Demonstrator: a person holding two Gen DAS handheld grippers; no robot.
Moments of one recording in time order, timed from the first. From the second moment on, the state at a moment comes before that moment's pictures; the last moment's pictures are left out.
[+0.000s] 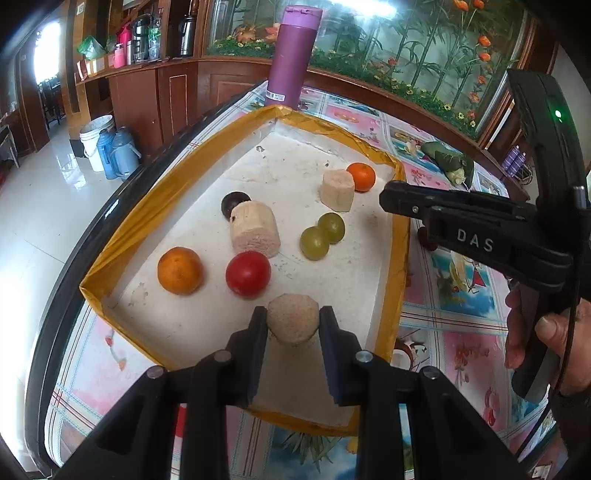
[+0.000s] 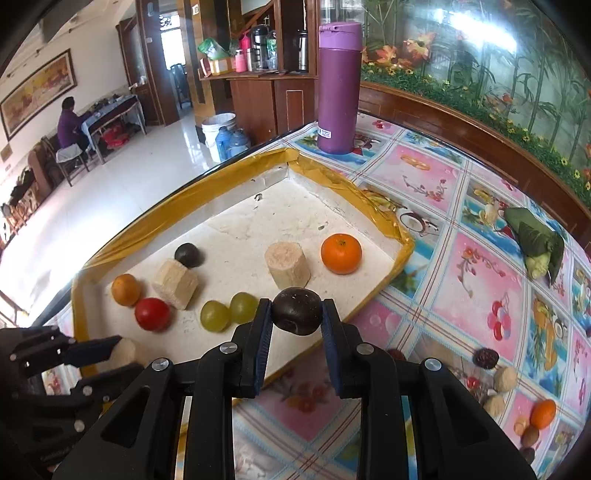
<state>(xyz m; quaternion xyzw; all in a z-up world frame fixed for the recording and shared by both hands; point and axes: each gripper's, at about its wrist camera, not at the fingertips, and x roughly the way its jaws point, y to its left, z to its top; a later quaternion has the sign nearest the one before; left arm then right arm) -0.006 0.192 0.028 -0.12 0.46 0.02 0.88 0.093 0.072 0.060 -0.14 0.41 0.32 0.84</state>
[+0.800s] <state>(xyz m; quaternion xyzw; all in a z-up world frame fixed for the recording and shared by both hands) 0.002 0.188 0.017 -0.06 0.45 0.08 0.89 0.122 0.091 0.031 -0.19 0.41 0.32 0.83</state>
